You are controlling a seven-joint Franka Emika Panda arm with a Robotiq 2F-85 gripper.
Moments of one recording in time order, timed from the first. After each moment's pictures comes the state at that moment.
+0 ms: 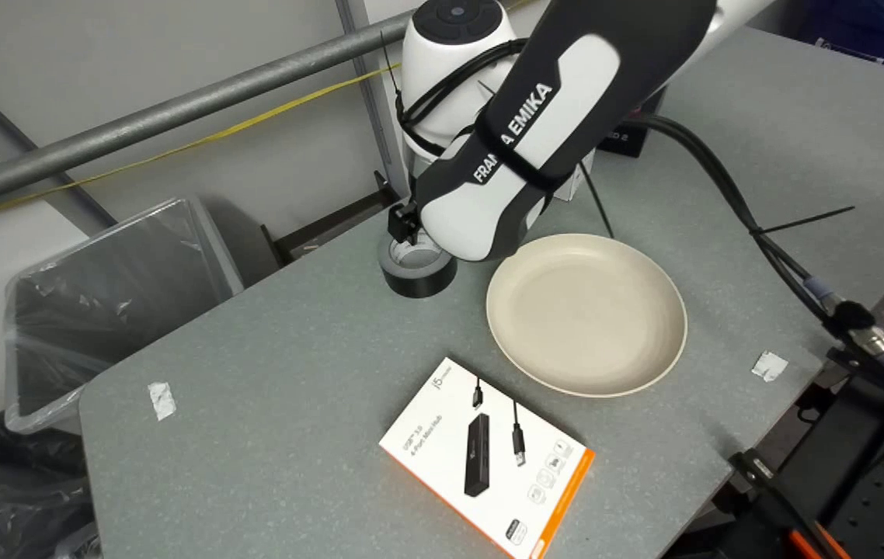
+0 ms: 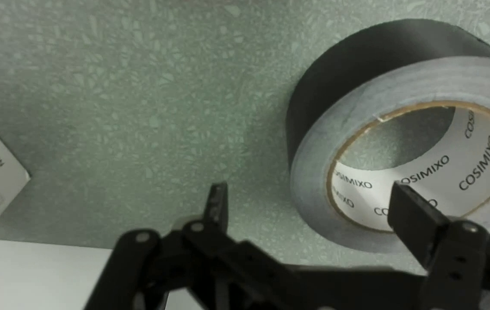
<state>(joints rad) 0.29 0.73 -0.13 -1.87 -0.10 2.94 0.25</state>
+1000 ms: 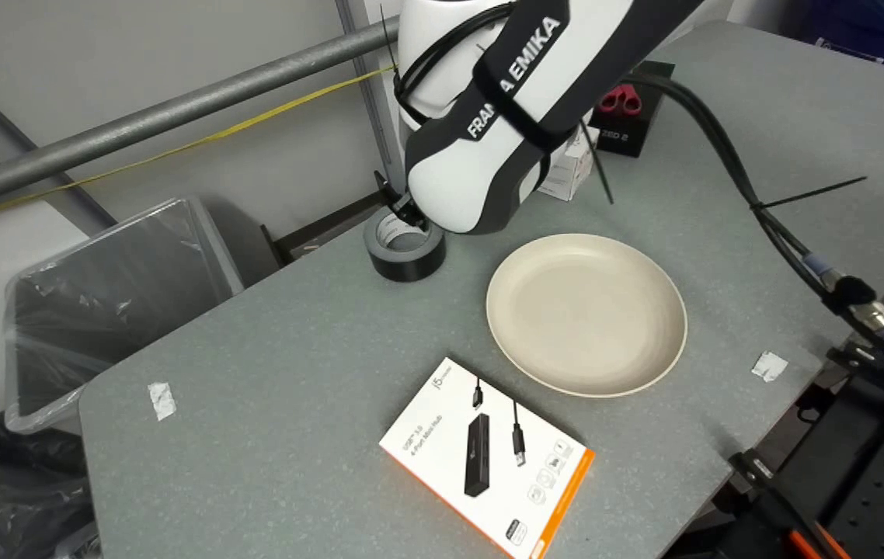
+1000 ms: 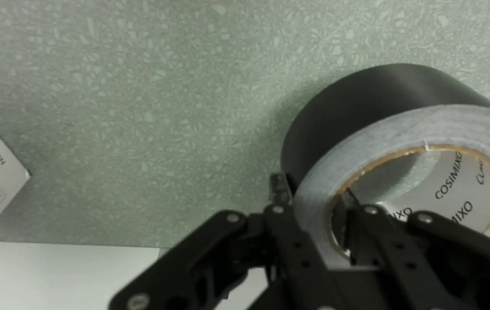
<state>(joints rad) 0.23 0.67 -0.06 -1.88 -0.07 2.88 0.20</state>
